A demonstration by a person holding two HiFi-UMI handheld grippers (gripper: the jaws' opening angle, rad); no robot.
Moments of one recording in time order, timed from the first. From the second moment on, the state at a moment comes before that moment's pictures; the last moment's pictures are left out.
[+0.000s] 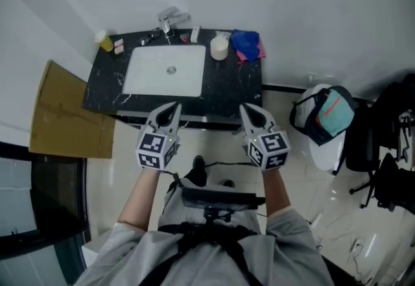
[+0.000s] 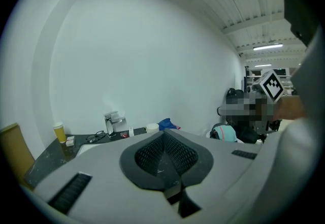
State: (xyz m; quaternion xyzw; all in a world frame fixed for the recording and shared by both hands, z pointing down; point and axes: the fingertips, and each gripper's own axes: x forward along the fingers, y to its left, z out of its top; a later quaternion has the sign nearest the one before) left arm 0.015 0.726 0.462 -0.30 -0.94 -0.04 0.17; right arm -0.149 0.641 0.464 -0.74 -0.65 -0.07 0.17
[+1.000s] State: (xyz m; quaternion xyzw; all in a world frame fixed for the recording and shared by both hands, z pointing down) left arm -0.148 0.900 0.565 -0.16 -0.94 -0.06 0.28; right arm -0.255 0.823 0.575 -0.69 -0.67 -0.14 0.23
